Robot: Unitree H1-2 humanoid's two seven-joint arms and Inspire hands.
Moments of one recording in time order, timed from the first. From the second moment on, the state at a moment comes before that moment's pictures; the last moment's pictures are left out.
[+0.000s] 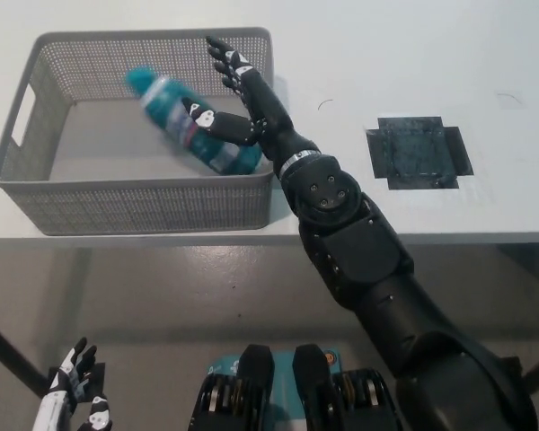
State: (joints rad) left_arm 0.19 0.15 0.09 0.08 0.05 -0.33 -0.02; right_arm -1.02 0.15 0.13 0.87 -0.04 -0.12 0.01
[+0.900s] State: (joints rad) left_arm 0.19 0.15 0.10 0.09 0.05 -0.32 -0.03; right_arm -0.78 -0.02 0.12 0.23 -0.03 -0.06 0.11
